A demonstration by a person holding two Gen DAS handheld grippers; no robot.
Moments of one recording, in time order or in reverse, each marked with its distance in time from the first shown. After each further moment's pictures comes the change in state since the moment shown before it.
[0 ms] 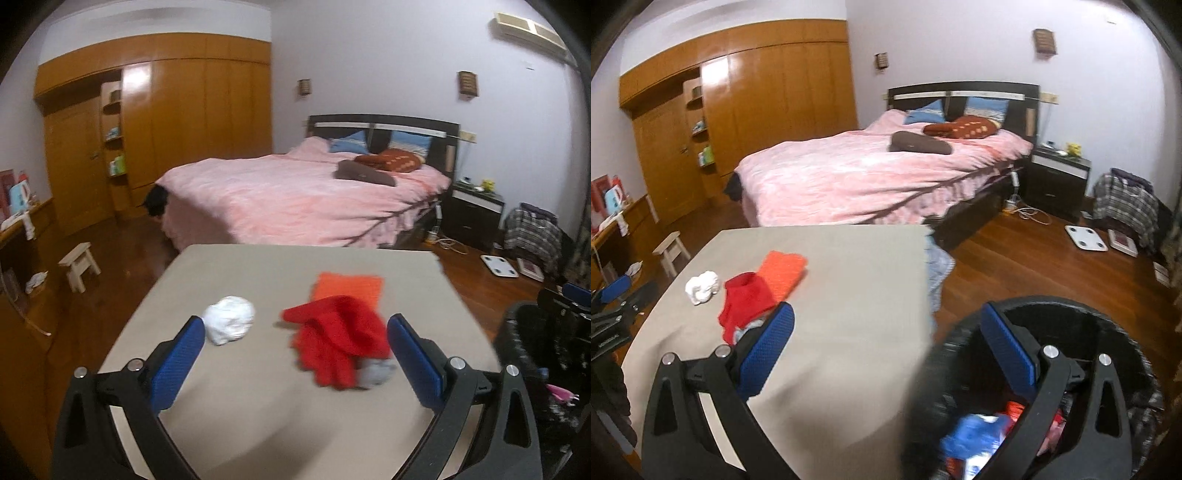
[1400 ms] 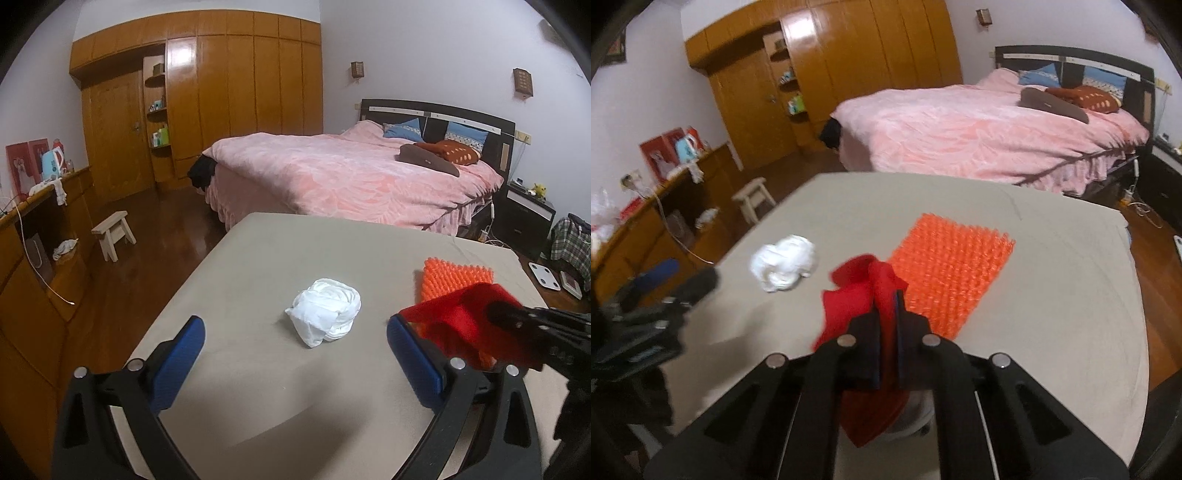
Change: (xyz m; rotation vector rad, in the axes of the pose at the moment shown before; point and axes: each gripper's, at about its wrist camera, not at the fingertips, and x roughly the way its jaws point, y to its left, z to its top) left arm 0.073 0.084 -0.018 -0.085 0.068 0.152; right arm 0.137 0.147 0.001 -0.126 0.170 0.397
